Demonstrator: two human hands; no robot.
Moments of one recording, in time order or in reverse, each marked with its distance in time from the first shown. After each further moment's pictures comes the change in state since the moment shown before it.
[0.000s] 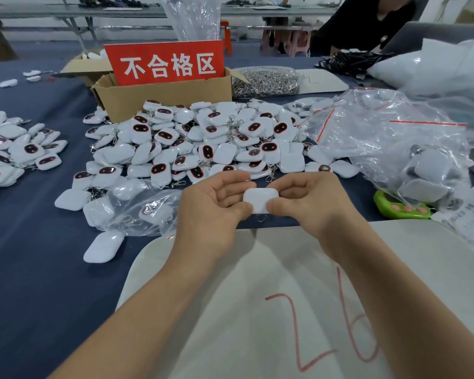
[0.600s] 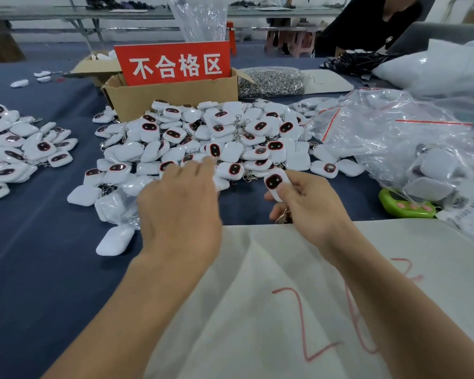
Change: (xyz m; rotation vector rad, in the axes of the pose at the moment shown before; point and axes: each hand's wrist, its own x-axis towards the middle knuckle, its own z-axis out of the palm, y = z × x) left_hand -0.017 0.034 -0.031 1.483 0.261 0.409; right_hand 0.001 0.005 0.018 -0.120 0.059 -0.002
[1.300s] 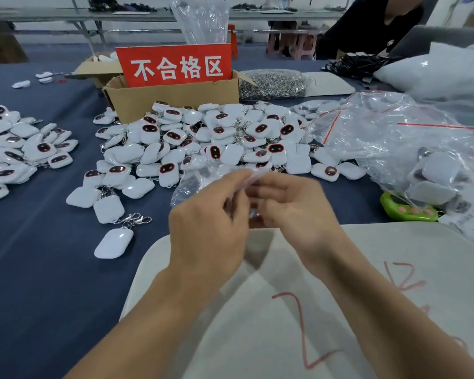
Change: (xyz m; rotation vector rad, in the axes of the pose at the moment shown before) left_hand -0.017 0.026 0.013 -0.736 0.240 -0.102; right_hand -0.021 -0.025 0.017 0.460 -0.196 -0.086
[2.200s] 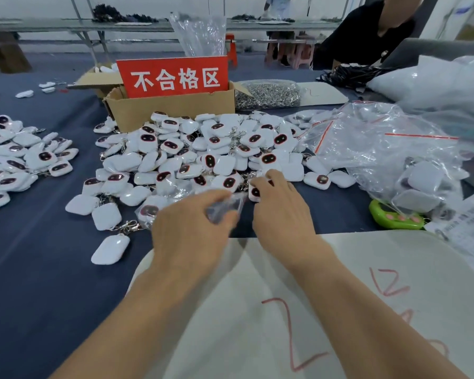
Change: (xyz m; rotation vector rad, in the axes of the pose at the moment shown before) left_hand 0.009 -0.023 -0.005 0.185 -0.239 -0.210; right_hand 0.038 0.032 -0.009 -1.249 0.170 -0.135
